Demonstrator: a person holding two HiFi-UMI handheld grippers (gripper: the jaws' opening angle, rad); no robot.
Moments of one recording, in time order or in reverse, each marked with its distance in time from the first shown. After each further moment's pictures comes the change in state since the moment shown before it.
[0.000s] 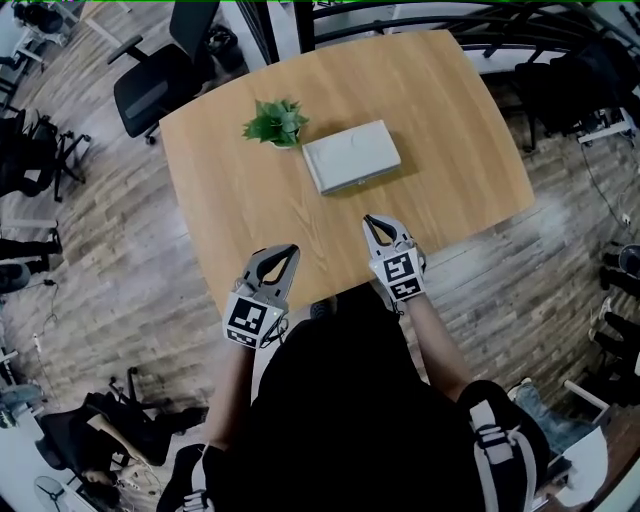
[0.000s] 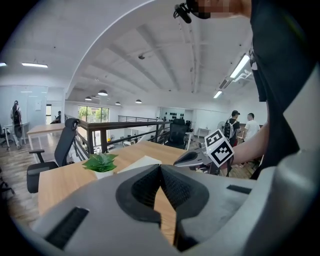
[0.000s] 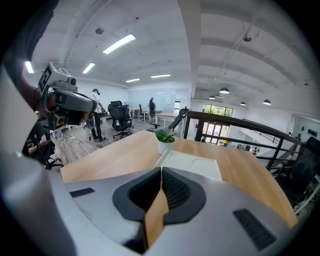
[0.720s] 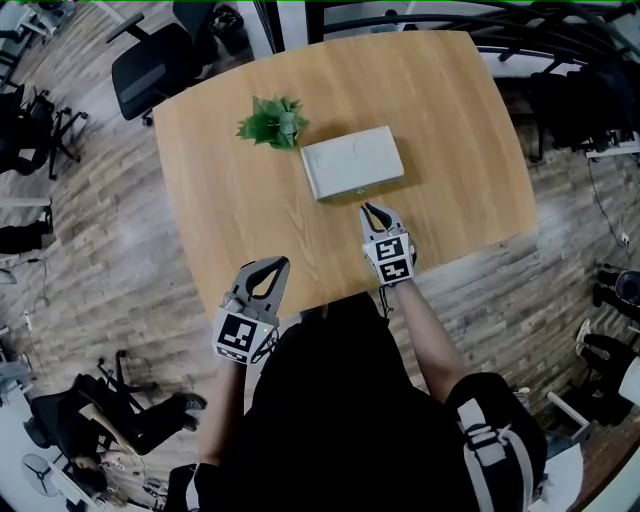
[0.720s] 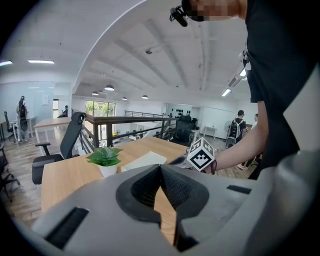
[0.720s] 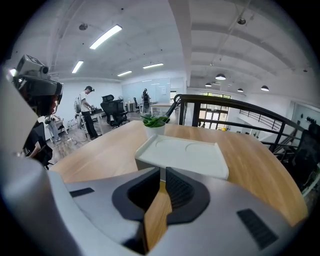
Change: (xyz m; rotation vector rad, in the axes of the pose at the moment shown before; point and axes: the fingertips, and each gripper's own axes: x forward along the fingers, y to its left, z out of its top) left arm 0.017 0.015 -0.009 -0.057 0.056 0.059; right arm 0.081 -0.050 -0.045 0.078 0.113 0.004
